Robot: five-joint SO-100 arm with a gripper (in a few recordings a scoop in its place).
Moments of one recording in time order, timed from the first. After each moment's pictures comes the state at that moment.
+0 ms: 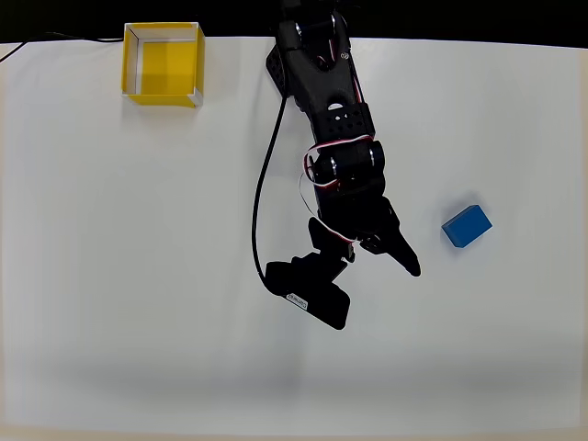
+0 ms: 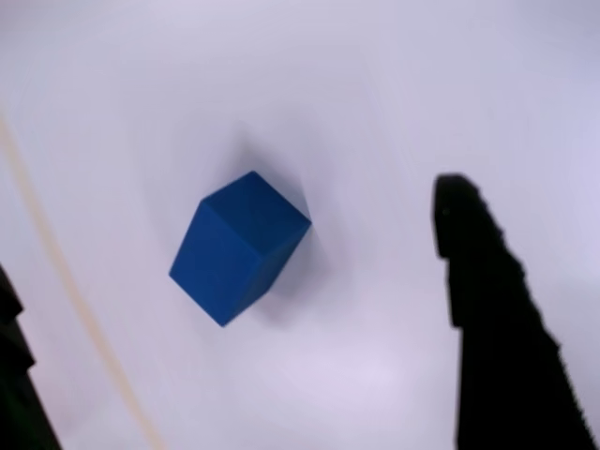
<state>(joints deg) -17.2 110.7 100.9 62.7 -52.5</state>
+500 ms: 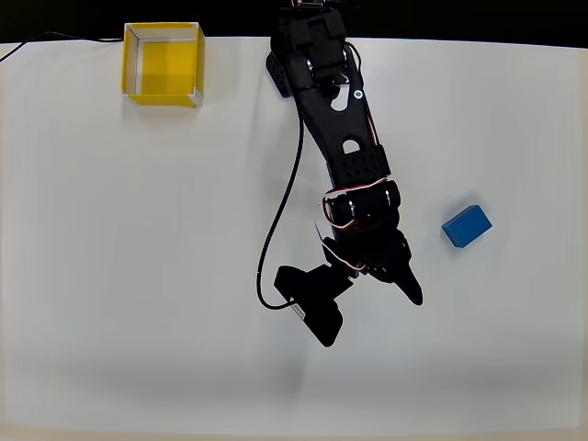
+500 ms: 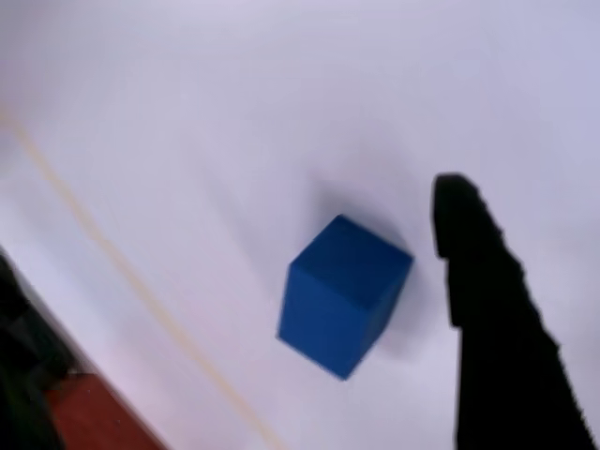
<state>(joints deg) -21.3 95.5 92.2 61.7 -33.4</state>
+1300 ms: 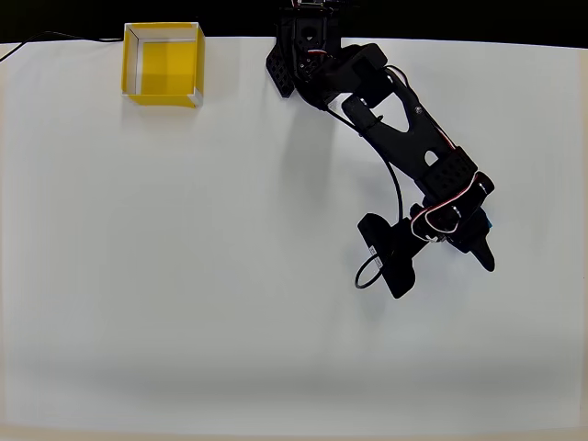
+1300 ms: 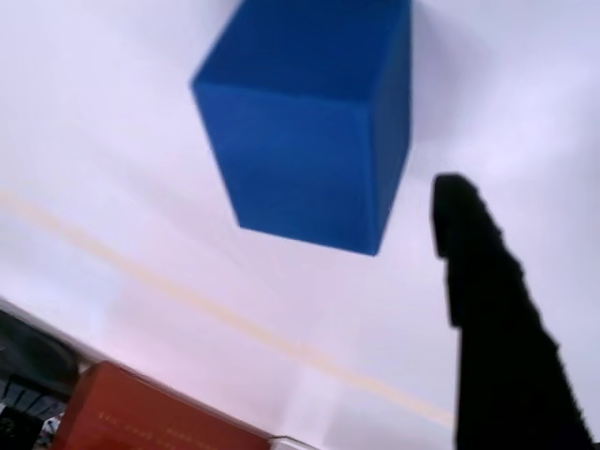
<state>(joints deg) -46.2 72.0 73.7 76.7 0.4</state>
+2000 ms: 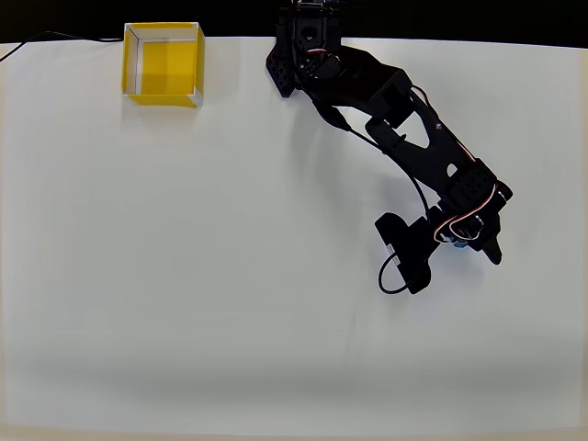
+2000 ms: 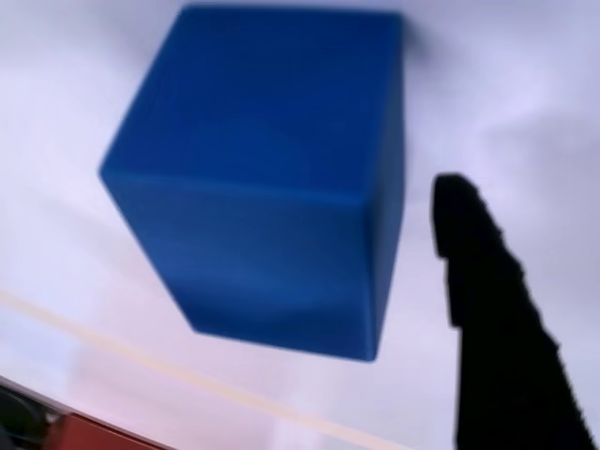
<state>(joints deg) -50.2 55.5 60.5 77.9 4.0</state>
